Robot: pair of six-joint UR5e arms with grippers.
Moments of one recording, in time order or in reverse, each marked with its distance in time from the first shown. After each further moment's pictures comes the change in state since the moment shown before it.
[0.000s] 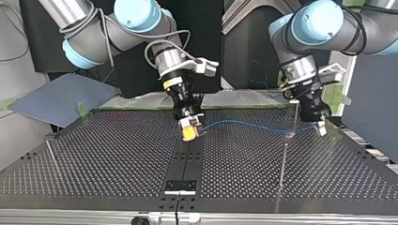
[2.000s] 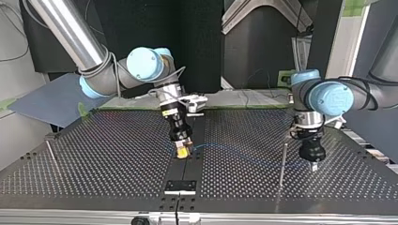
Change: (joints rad) left arm 0.190 -0.310 0.263 -0.112 0.366 -0.071; right arm -0.097 0.213 -0.157 0.052 -0.035 0.029
